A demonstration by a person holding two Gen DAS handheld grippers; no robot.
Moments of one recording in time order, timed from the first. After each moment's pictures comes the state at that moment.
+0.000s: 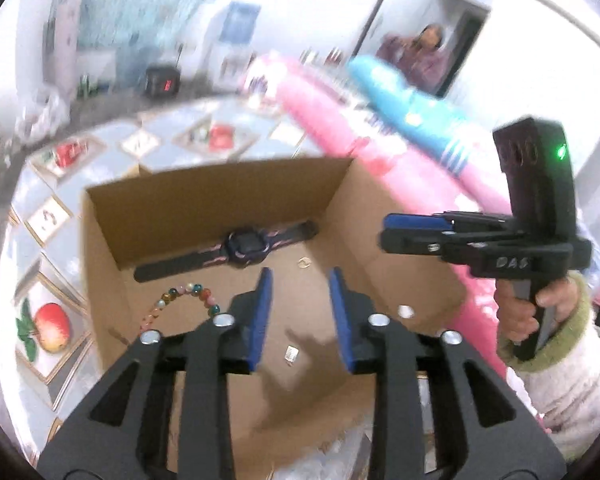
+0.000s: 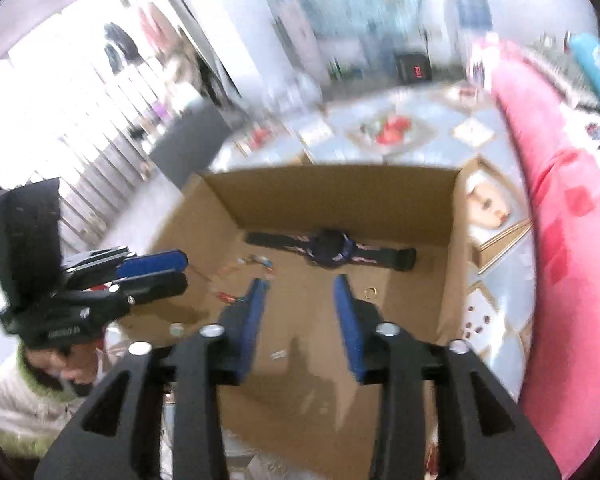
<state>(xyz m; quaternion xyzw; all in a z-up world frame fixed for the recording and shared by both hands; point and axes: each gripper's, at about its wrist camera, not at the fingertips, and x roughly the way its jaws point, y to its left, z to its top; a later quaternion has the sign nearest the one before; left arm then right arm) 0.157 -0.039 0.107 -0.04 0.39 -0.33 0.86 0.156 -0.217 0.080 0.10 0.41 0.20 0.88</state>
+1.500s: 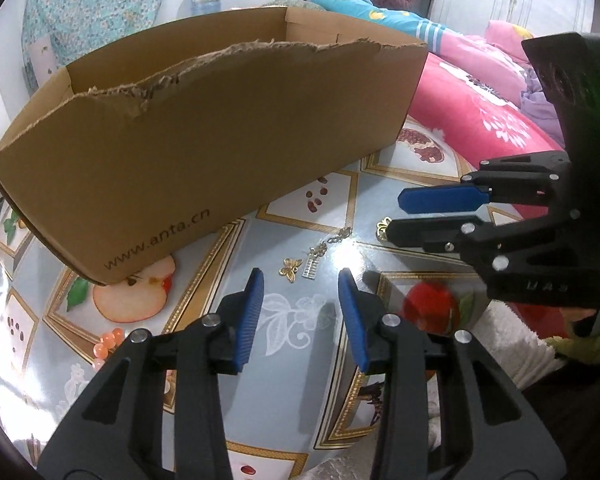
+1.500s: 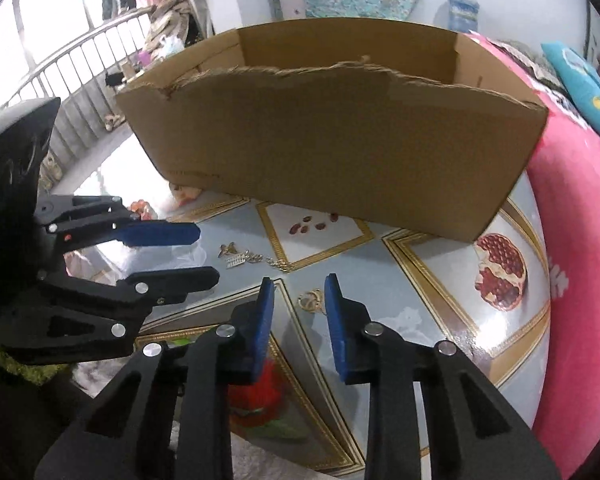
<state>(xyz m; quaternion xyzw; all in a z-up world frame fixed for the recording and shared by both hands) 0.020 -0.068 -0.009 0.11 0.42 -0.32 0.84 0.017 -0.135 -0.034 -0.01 0.45 0.13 0.88</state>
